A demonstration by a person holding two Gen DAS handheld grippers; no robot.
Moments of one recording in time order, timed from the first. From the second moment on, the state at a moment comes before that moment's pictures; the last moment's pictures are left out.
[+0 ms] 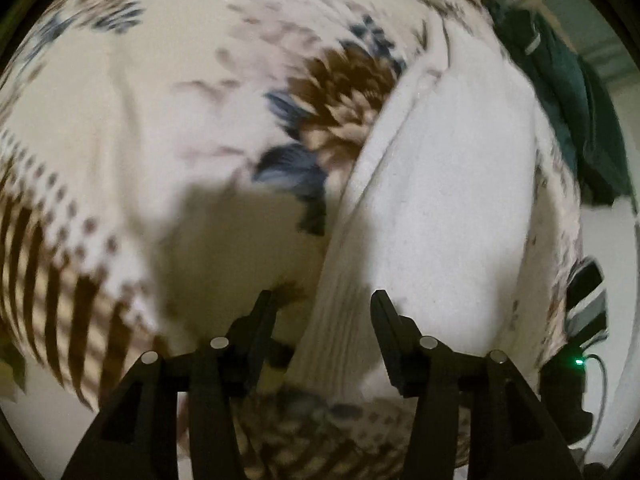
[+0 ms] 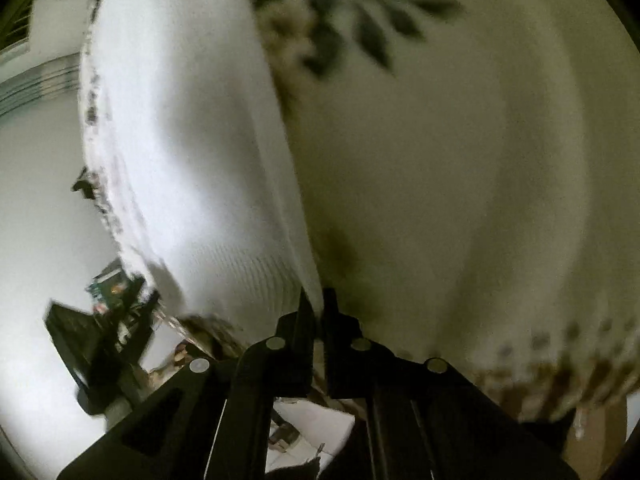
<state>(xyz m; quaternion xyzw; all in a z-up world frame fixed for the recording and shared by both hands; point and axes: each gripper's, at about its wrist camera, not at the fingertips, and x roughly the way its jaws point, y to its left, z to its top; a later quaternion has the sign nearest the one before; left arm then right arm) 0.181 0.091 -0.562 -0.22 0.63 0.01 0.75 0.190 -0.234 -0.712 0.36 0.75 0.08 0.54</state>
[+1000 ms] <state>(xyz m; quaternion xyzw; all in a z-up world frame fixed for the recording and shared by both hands) 0.217 0.137 -0.585 -0.31 0.62 -0.11 0.71 0.218 -0.257 -0.722 0.41 0.75 0.09 0.52</state>
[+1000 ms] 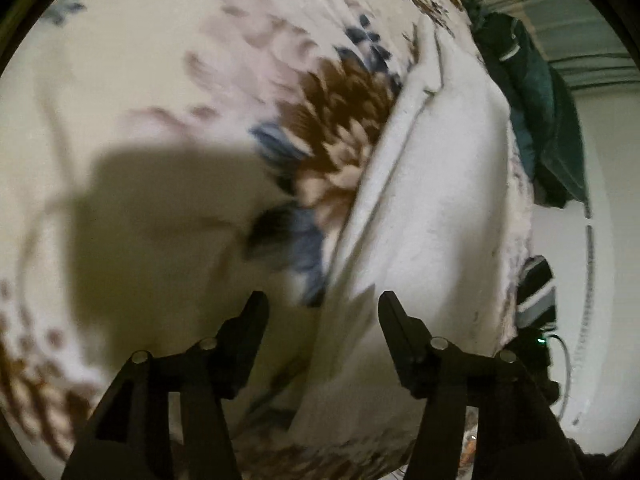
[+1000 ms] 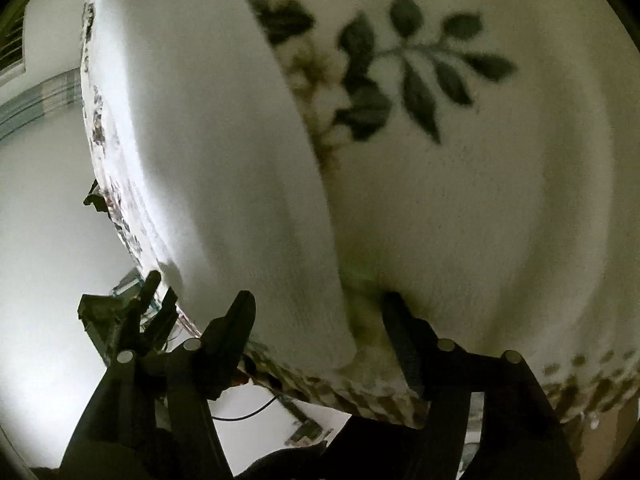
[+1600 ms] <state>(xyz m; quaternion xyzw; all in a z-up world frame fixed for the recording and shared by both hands) 0.227 0.094 -0.553 -0.34 0.63 -0.16 0.68 0.208 -0.224 -0.727 0.53 0.69 0.14 0.49</state>
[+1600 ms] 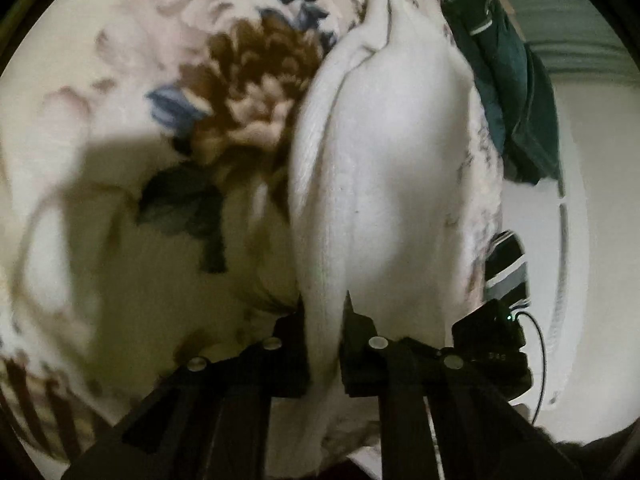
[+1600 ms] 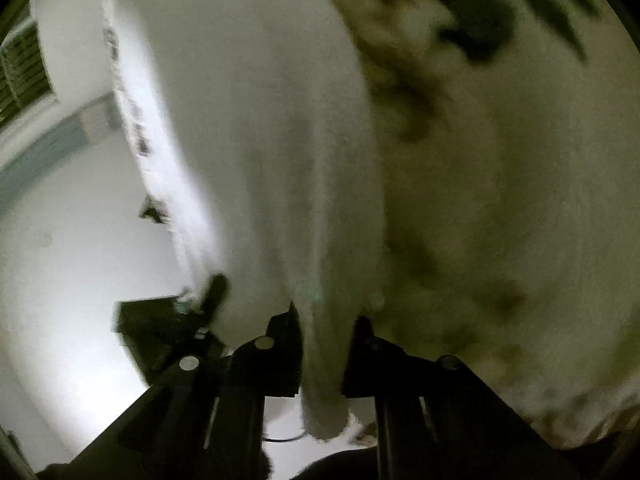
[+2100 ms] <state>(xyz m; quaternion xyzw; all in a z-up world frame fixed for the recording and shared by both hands) 0.455 0.057 -0.476 -0.40 0.50 -0.18 0.75 0.453 -0.301 -0.593 0.50 0.59 0.18 0.60</state>
